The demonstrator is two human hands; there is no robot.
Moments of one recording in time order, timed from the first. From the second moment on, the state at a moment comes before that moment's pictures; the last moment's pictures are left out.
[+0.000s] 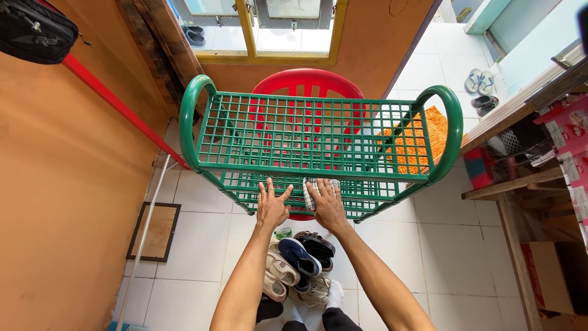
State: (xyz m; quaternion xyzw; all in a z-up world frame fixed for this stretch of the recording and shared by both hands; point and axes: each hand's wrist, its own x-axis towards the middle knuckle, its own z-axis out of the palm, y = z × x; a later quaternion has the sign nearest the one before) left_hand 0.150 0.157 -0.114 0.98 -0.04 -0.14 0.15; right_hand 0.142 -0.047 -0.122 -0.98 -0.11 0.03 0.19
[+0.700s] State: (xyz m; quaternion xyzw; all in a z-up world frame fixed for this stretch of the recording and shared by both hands) left_hand 0.150 0.160 -0.115 0.98 -0.04 -0.14 0.16; right_hand 0.179 -0.191 -0.124 -0.95 0.04 -0.31 0.04
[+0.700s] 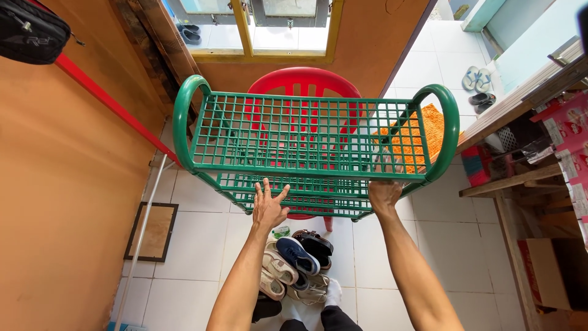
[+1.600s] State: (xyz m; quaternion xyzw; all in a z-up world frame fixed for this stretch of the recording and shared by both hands) left_hand 0.150 0.164 -0.124 0.98 -0.05 -0.12 0.17; right_hand 0.252 -0.221 -0.209 -0.98 0.17 -0.06 0.09
